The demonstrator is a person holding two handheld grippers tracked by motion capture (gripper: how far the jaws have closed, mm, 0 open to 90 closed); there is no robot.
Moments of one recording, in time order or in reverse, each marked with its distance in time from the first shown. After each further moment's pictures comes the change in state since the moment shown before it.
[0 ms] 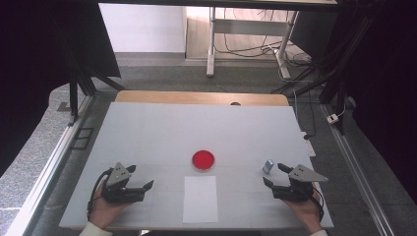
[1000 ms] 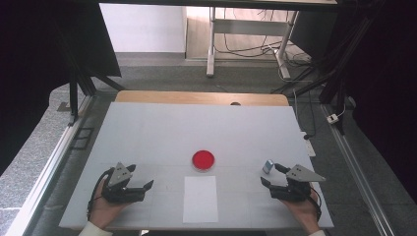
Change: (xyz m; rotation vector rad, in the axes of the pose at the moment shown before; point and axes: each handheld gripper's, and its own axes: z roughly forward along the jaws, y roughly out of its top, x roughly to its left) left arm -0.001 0.000 0.002 0.008 0.020 0.028; right arm 0.007 0.004 0.003 -0.005 0.015 0.019
